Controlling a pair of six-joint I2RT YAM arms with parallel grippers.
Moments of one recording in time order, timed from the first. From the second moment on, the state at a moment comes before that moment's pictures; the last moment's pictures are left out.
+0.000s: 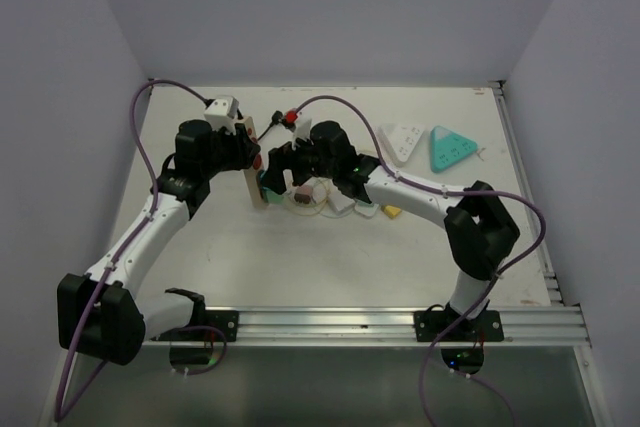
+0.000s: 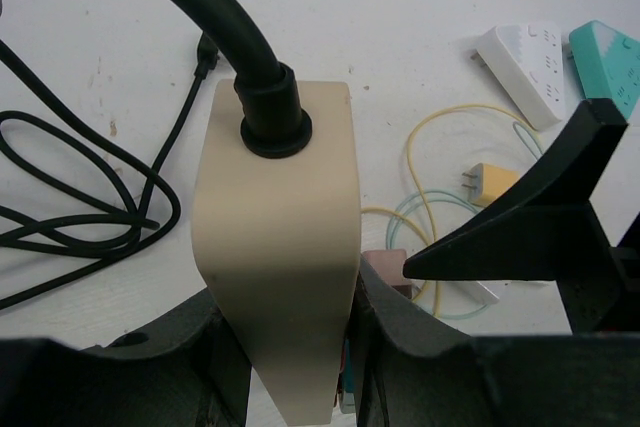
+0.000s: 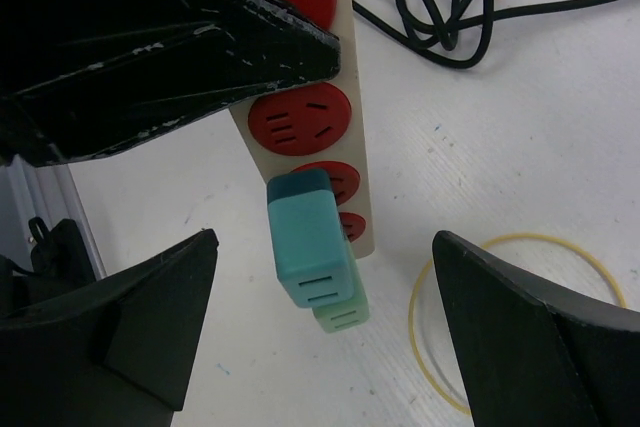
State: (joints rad) left arm -0.24 1.18 0.89 -0.09 0.18 -0.20; right arm 0.81 1.77 1.29 0.09 -0.27 0.32
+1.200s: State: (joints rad) left arm -0.25 1.17 0.89 -0.08 0.20 -0.22; right arm 0.86 1.82 1.37 -0.03 -0.25 0.23
